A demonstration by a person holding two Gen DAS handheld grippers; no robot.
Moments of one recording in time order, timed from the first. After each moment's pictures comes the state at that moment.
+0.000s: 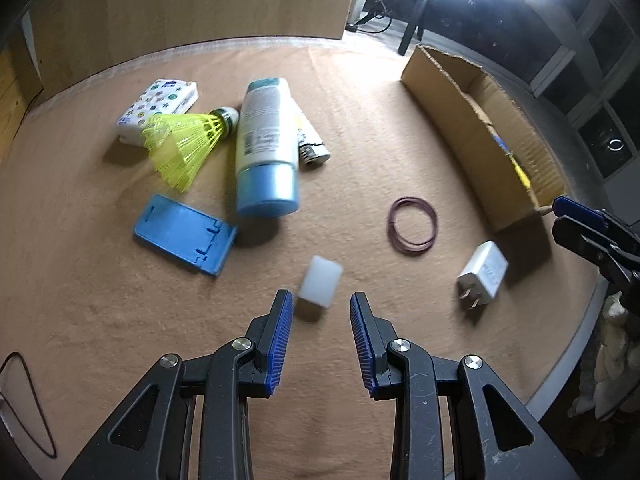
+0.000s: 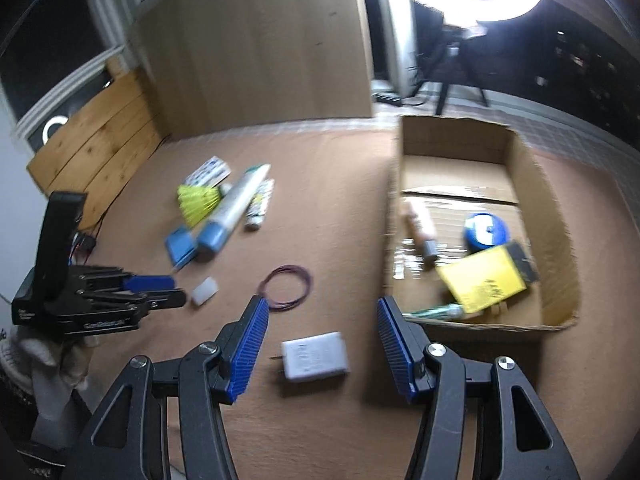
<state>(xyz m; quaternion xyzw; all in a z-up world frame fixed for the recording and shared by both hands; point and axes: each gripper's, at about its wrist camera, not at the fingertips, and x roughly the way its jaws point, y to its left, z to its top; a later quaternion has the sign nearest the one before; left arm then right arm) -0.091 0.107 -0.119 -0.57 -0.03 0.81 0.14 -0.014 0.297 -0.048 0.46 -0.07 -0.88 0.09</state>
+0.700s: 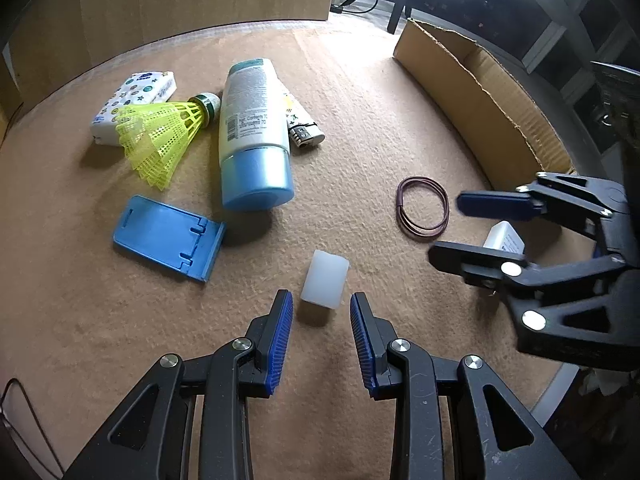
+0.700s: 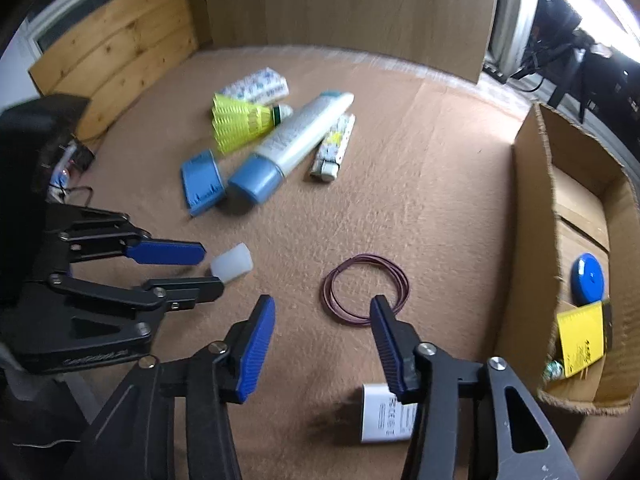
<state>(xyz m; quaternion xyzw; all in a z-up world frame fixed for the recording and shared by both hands) -0.096 0.113 -0.139 -0.58 0.00 0.80 0.16 -0.068 0.213 -0.106 0.55 0.05 -0.82 0.16</state>
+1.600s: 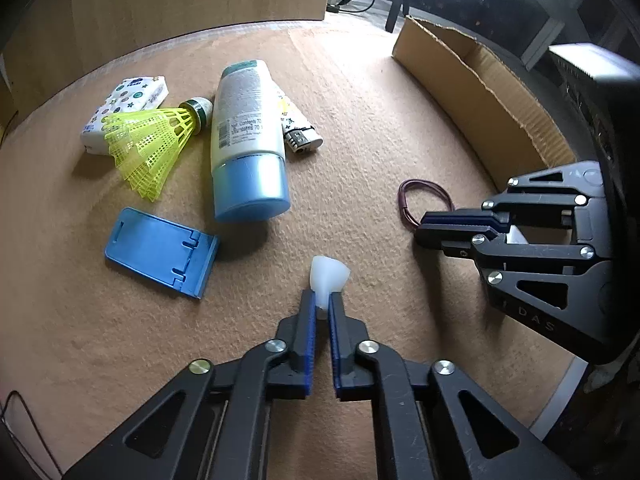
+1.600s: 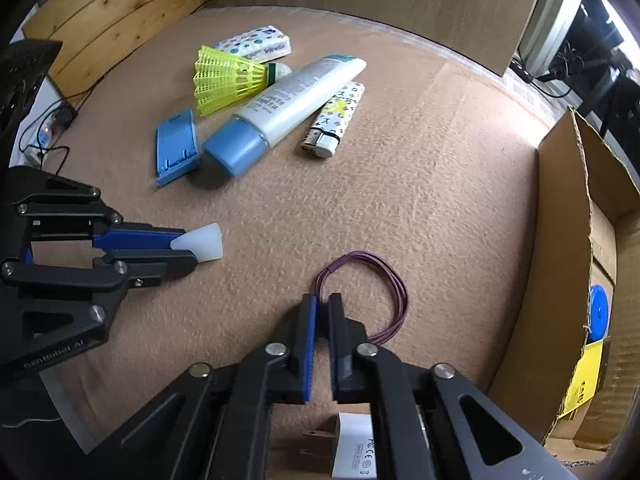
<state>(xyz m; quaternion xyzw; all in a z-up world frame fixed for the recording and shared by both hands) -0.103 0.118 -0.145 -0.57 0.00 0.80 0.17 -0.088 0.206 -0.131 0.57 0.10 -0.80 0.17</state>
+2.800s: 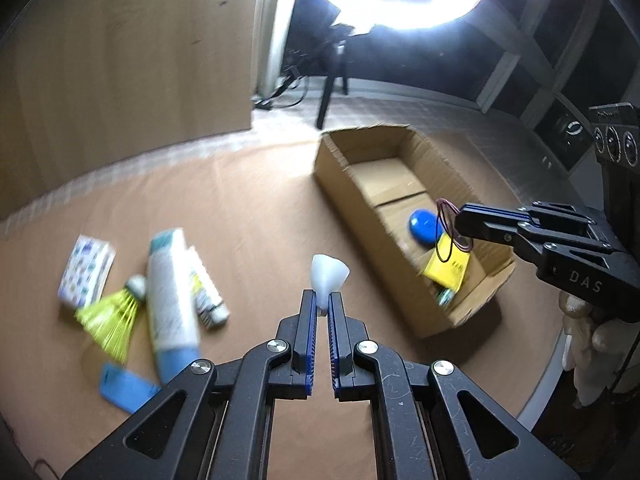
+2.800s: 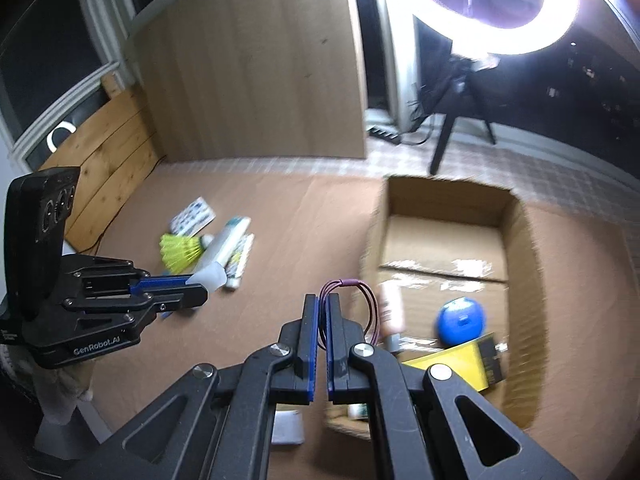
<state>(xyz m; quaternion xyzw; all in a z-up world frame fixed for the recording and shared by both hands) -0.160 0.202 -0.045 -0.49 0.00 0.85 0.22 -0.084 0.350 -0.016 0.45 -0.05 -0.89 0.10</state>
